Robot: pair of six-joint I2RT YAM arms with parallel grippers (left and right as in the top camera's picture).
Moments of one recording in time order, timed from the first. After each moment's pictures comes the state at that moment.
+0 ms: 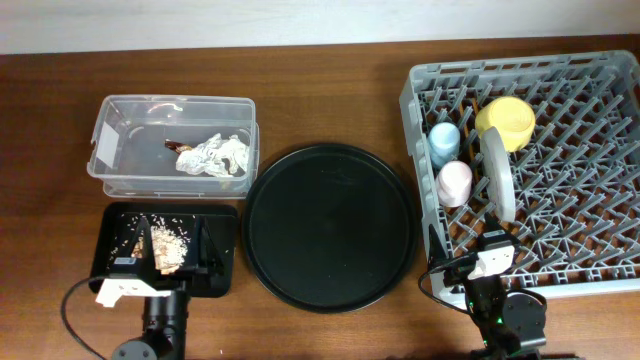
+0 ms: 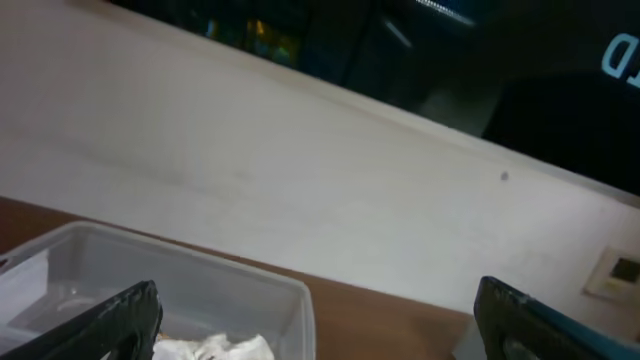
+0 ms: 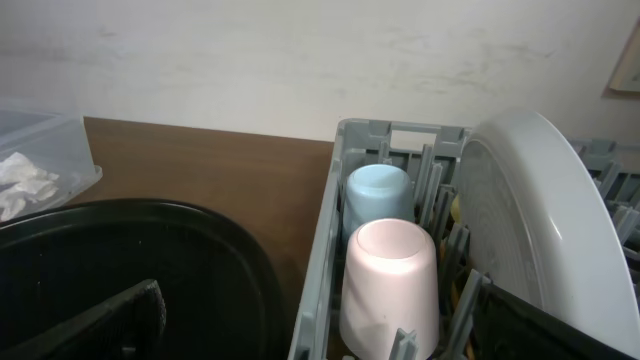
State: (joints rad) left arm -0.07 0.02 0.19 0.04 -0.04 -0.35; right arm 0.12 0.01 0.01 -0.07 -0.05 -0.03
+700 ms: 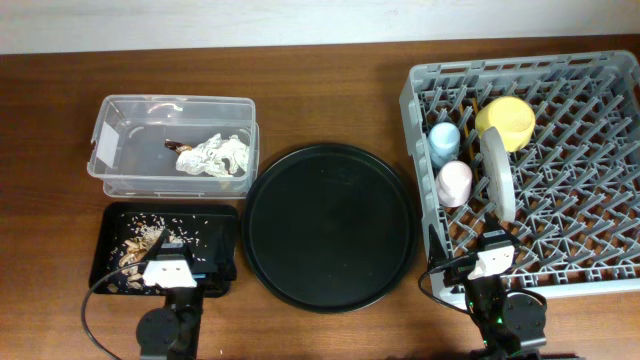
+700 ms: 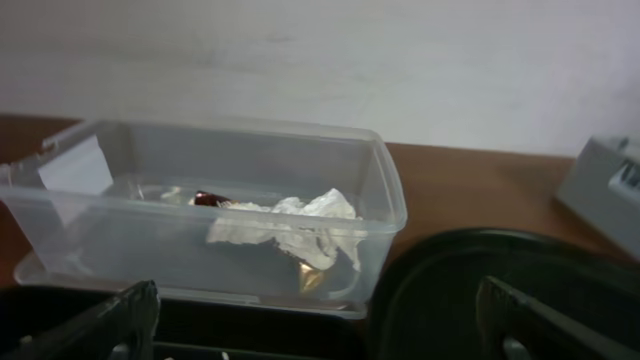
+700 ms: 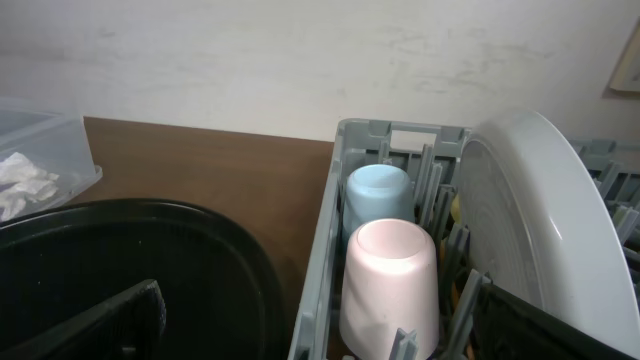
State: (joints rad) left arm -0.07 0.01 0.02 -0.09 -0.04 -0.09; right arm 0.12 0.01 0.01 -0.07 -0.05 -0.04
